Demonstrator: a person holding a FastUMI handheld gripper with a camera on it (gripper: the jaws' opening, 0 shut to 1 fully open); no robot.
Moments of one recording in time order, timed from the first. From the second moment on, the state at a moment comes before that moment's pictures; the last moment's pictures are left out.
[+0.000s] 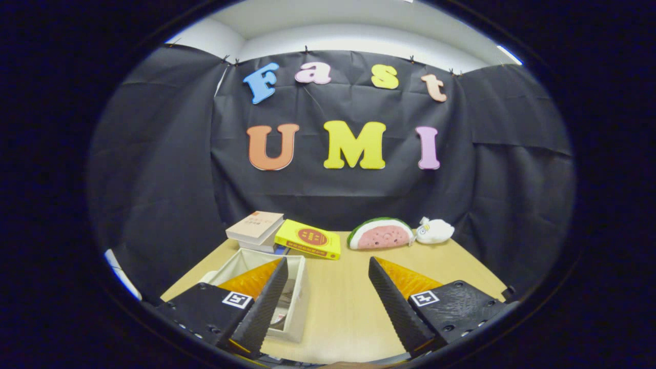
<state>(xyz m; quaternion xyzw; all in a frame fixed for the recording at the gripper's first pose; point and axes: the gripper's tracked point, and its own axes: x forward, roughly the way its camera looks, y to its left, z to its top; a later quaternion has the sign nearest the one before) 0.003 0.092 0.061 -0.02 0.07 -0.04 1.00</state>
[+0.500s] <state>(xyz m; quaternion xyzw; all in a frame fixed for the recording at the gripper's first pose) -0.041 0.037 0.073 -0.07 -0.06 -0.10 0.99</state>
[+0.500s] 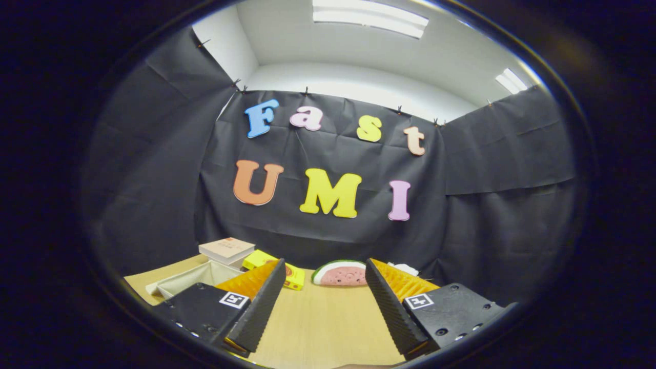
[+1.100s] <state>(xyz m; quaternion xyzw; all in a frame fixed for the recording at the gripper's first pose) -0.043 -0.041 0.057 -0.02 -0.05 -0.10 0.99</state>
